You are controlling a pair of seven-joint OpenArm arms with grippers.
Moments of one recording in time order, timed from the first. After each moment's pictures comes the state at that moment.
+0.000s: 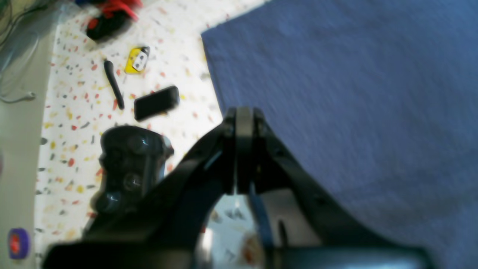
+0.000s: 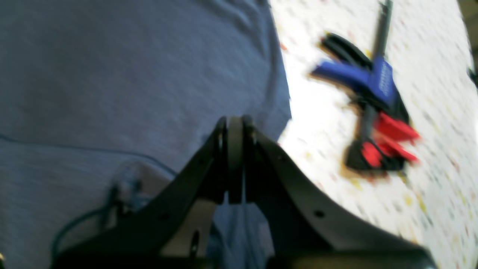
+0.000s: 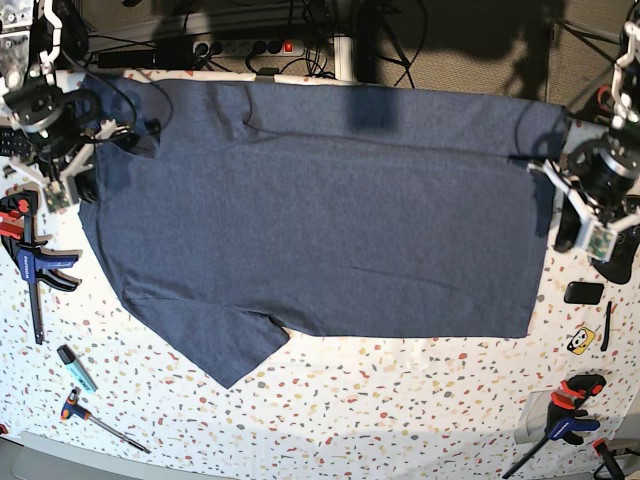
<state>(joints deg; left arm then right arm) 15.0 -34.7 -3.2 103.7 -18.3 -11.3 25.1 -28.0 29.8 19.2 110.9 14.6 17.4 -30.4</state>
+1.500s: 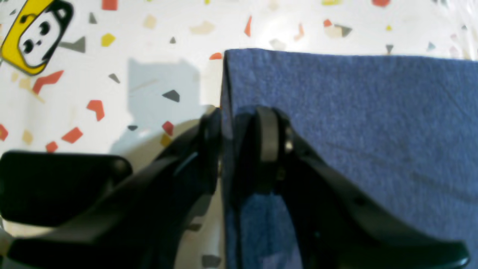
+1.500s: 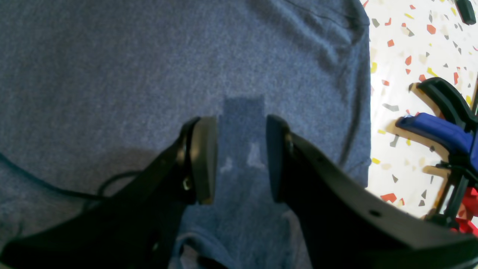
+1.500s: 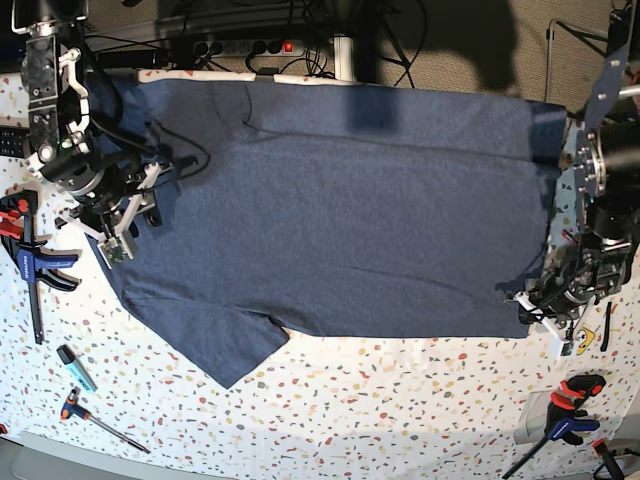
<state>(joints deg) -43.8 -18.0 -3.5 9.4 0.4 -29.7 7.1 -9.8 29.6 4.9 101.0 15.5 19.8 -41.9</state>
